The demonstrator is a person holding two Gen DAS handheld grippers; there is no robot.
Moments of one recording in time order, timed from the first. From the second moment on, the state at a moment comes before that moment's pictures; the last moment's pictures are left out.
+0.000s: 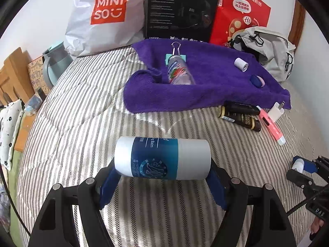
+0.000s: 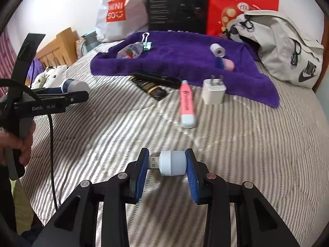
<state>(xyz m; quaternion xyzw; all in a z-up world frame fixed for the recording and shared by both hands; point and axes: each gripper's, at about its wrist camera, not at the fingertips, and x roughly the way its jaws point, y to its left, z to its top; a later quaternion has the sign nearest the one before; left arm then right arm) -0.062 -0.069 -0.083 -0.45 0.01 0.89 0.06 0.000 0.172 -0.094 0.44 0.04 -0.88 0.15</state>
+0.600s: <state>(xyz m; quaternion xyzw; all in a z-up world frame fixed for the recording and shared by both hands) -0.077 -0.024 -0.054 -0.43 0.02 0.89 0.11 -0.028 0.223 -0.062 0.42 -0.01 -0.90 0.14</state>
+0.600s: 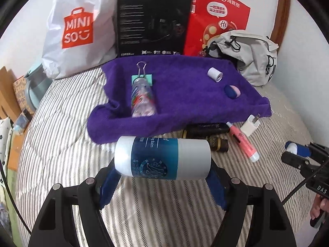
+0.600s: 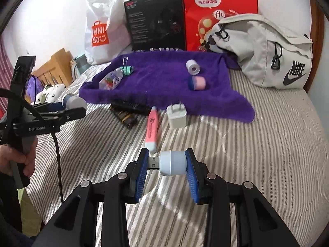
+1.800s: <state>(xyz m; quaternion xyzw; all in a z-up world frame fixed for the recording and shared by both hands) -0.161 -0.003 -0.053 -0.44 0.01 0.89 0.11 -0.194 0.224 -0.094 0.47 0.02 -0.87 0.15</state>
